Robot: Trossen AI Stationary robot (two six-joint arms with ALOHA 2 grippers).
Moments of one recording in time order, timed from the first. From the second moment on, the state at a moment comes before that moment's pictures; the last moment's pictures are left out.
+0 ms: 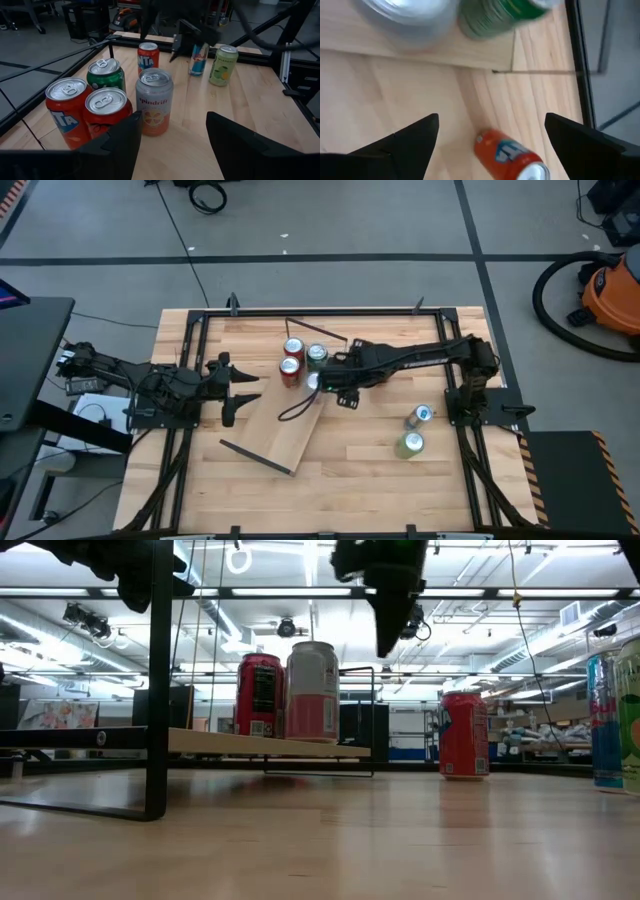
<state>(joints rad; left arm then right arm) -0.29 0.60 0.52 -0.21 -0.45 -0.21 0.07 1.89 1.79 -1.34 0.45 0.32</state>
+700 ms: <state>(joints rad) -0.29 0.60 0.52 -0.21 -0.45 -0.21 -0.17 1.60 1.38 -1.21 0.29 0.39</state>
